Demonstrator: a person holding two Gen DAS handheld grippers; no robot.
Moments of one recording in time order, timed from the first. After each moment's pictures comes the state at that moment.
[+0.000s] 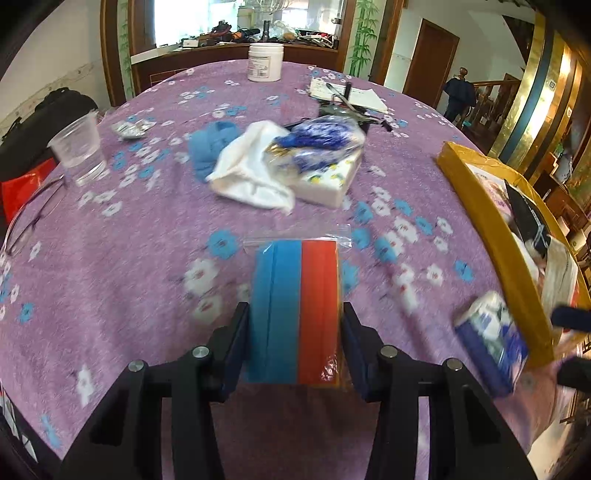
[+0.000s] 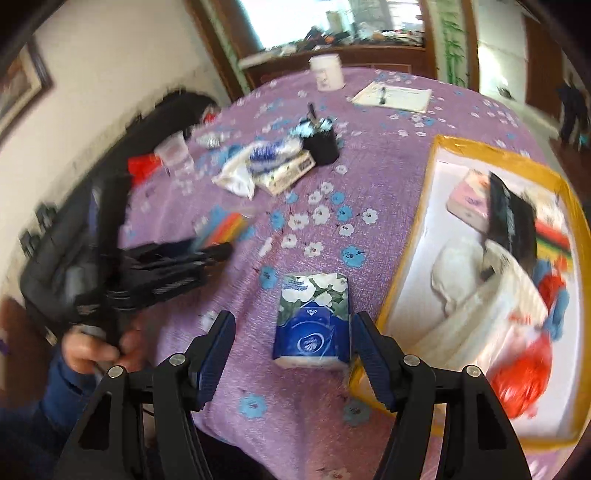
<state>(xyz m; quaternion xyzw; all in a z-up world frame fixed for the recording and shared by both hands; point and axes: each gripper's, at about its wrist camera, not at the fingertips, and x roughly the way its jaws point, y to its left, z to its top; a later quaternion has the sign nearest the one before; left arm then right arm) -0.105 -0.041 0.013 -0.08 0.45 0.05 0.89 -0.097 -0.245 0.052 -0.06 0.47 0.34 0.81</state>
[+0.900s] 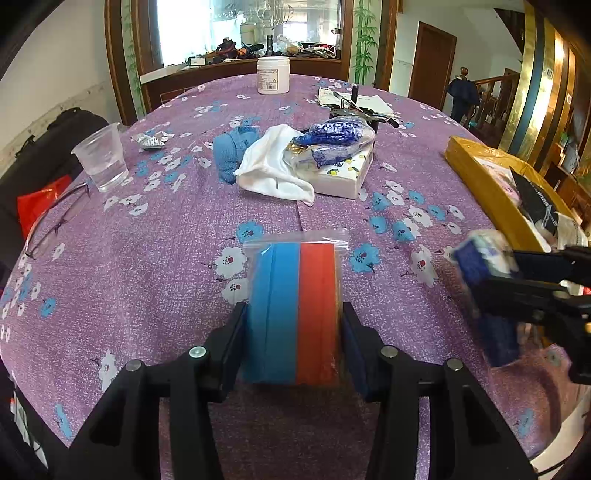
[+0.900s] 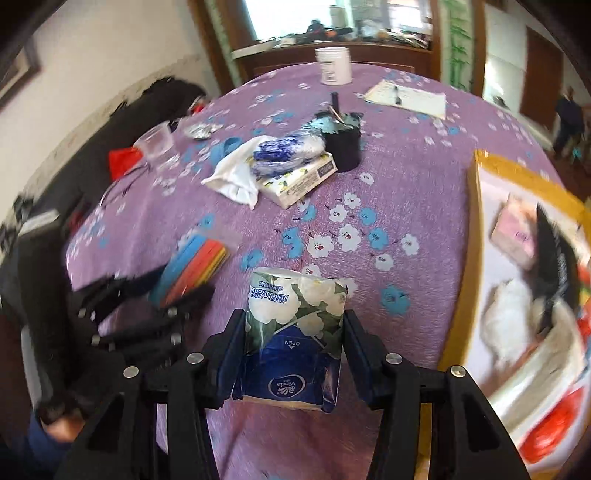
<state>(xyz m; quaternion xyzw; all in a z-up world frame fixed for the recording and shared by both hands) -0.120 -0.045 0.008 -0.04 0.42 0.08 0.90 -0.070 -0.186 0.023 -0.06 0.47 0.31 0.83</state>
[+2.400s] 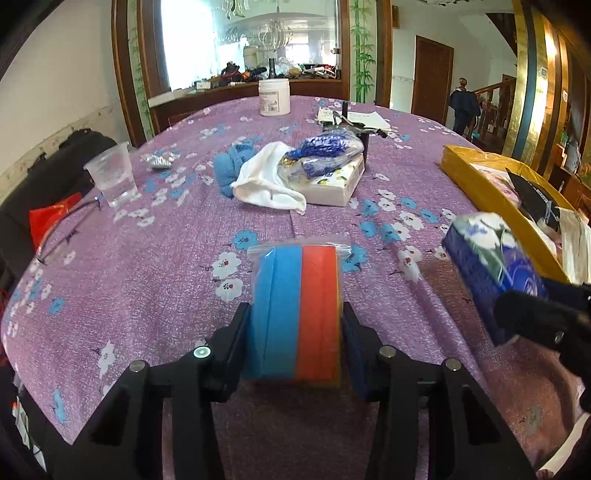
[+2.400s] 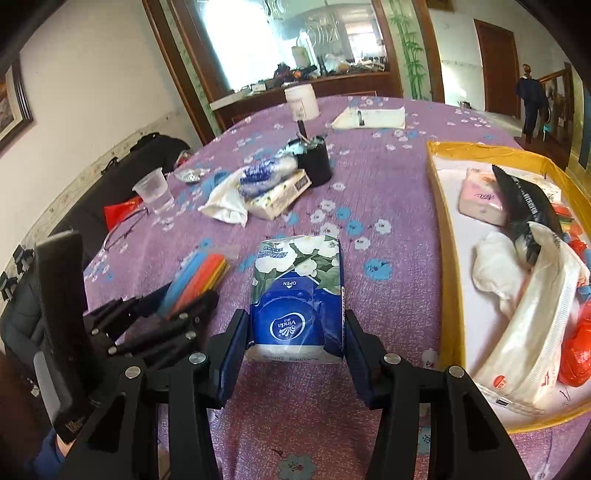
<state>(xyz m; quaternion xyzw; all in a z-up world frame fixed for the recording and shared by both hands) -0.133 -0.063 0.010 -0.01 0.38 0.10 0.92 -0.116 -0.218 0.022 0.02 0.40 0.28 0.87</state>
